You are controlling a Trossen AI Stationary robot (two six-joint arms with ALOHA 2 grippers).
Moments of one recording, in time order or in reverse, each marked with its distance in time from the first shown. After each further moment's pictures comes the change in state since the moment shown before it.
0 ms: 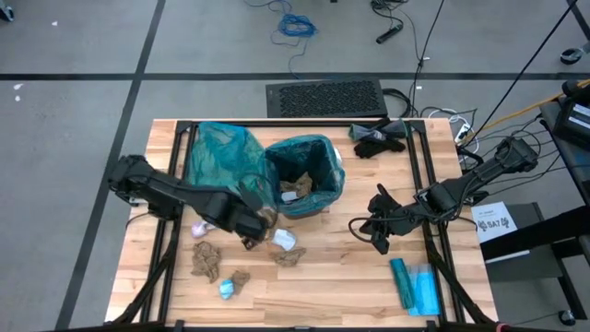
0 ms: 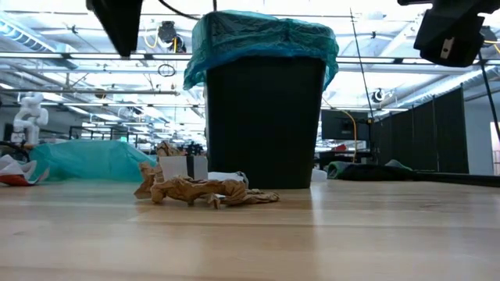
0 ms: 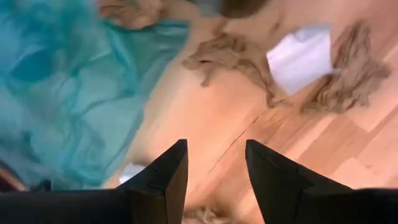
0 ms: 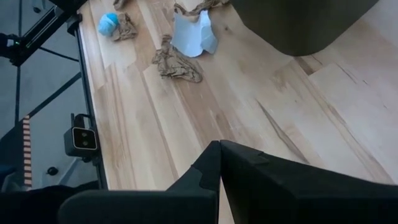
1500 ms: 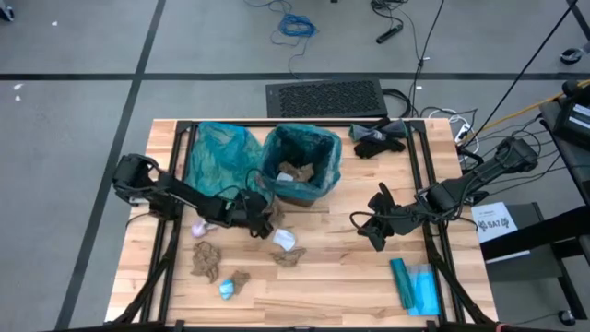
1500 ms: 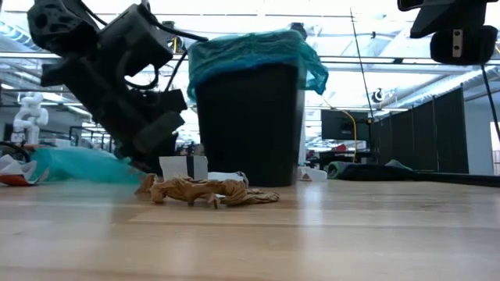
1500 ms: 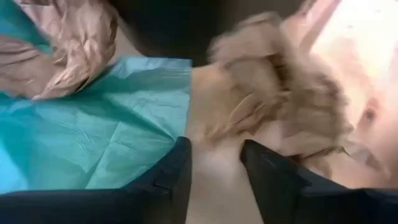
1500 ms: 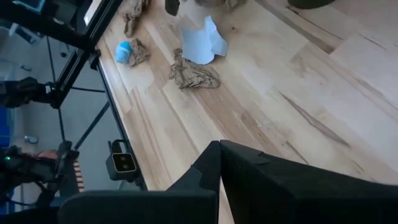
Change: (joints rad) left arm 0.141 0.025 -0.922 1.503 -0.200 0.256; right arm -0.002 0.000 0.000 0.057 -0.006 0.237
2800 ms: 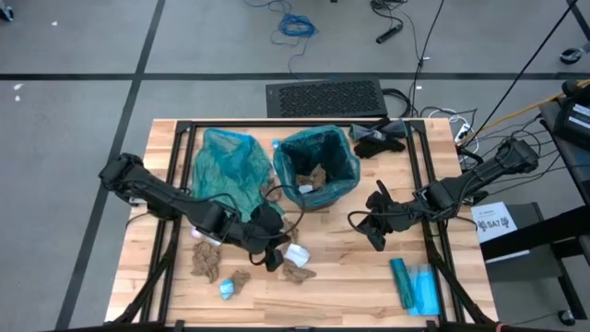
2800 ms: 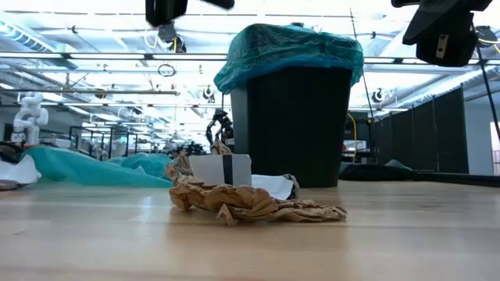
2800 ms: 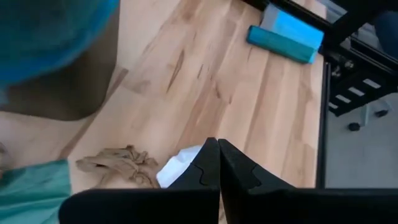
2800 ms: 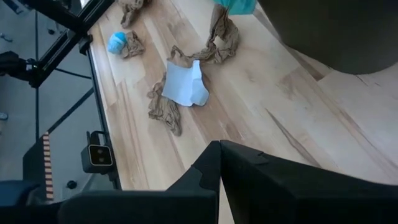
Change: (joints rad) left arm -0.221 -0.120 0.699 -0.612 0.089 -0.044; right arm -0.034 0.000 0.000 -0.009 -0.004 -0.201
